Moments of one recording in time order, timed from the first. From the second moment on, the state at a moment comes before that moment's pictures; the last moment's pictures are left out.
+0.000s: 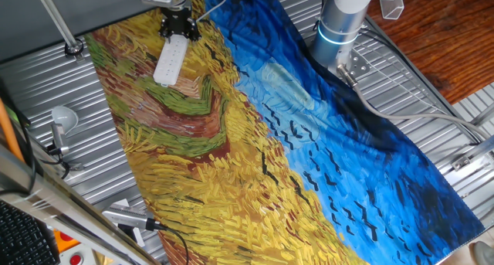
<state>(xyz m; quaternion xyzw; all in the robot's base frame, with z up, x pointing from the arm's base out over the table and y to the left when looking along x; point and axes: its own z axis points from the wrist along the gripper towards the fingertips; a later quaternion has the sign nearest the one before) 0.427 -0.284 0.023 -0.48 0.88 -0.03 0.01</state>
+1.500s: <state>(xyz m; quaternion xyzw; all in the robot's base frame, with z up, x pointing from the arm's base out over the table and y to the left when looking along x) 0.428 -0.288 0.011 -0.48 0.88 -0.03 0.02</state>
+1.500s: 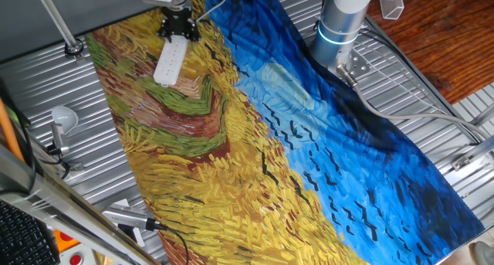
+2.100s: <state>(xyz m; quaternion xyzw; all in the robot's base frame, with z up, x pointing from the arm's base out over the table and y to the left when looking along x) 0.426 -0.280 0.063 -0.48 0.88 -0.02 0.00</state>
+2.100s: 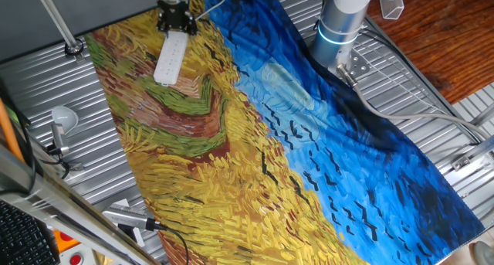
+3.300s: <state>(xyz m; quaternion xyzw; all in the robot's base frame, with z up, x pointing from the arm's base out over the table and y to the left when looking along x) 0.456 -0.256 0.030 -0.47 0.88 -0.02 0.01</state>
